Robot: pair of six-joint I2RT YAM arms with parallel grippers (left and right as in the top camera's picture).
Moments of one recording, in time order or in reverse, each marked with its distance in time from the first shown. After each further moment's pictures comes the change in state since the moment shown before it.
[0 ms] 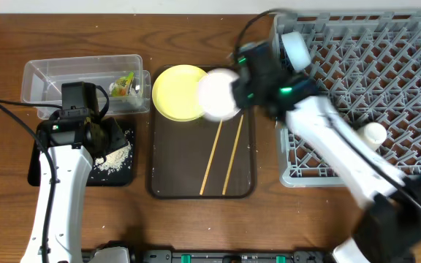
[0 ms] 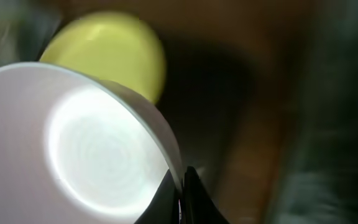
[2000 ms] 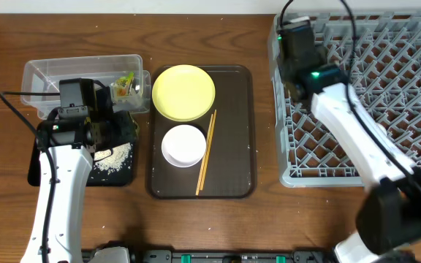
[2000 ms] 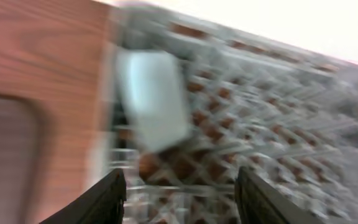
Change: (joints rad) left arm 0.000 0.000 0.000 0.098 0.307 0.149; right arm -0.177 0.013 0.001 0.115 0.435 -0.209
